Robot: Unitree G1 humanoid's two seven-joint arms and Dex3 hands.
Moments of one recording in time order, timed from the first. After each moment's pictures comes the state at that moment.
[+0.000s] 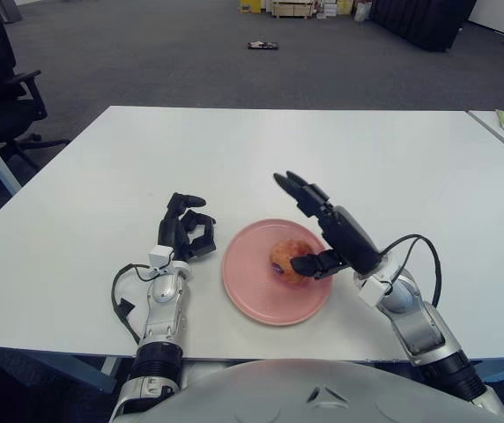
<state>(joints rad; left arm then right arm) 0.05 -0.04 0.12 0.39 -0.07 -0.45 0.02 0.12 -0.25 0.26 -0.20 -0.36 -0.61 0.03</state>
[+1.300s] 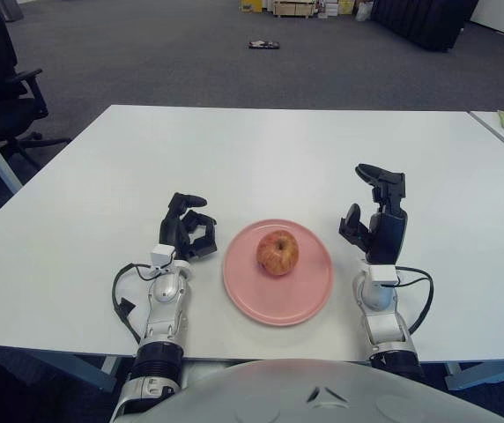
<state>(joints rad) 0.05 -0.05 0.11 0.36 -0.05 -0.42 0.03 0.10 0.11 -0.03 0.16 -0.46 -0.77 -0.54</state>
